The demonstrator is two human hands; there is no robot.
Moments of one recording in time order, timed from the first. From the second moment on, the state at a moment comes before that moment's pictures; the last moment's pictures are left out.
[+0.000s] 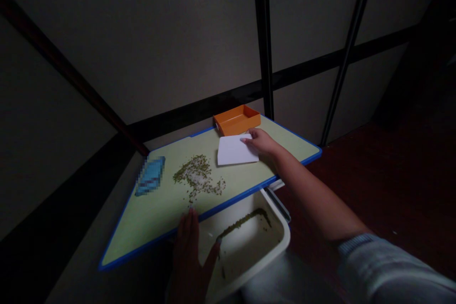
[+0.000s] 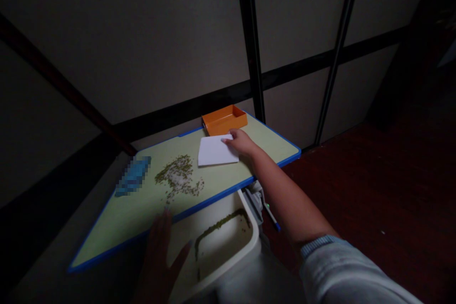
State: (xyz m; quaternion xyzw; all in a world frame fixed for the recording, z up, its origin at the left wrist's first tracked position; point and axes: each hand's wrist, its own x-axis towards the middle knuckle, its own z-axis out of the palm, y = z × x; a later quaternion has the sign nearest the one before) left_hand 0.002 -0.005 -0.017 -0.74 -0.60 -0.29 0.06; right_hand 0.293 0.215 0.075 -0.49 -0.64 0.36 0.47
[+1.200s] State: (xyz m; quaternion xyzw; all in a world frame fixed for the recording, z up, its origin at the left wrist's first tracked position) left_hand 0.009 -0.004 -0.014 -0.74 -0.60 -0.32 0.06; right_hand 0.301 0.210 0.085 -0.71 -0.52 0.10 0.46
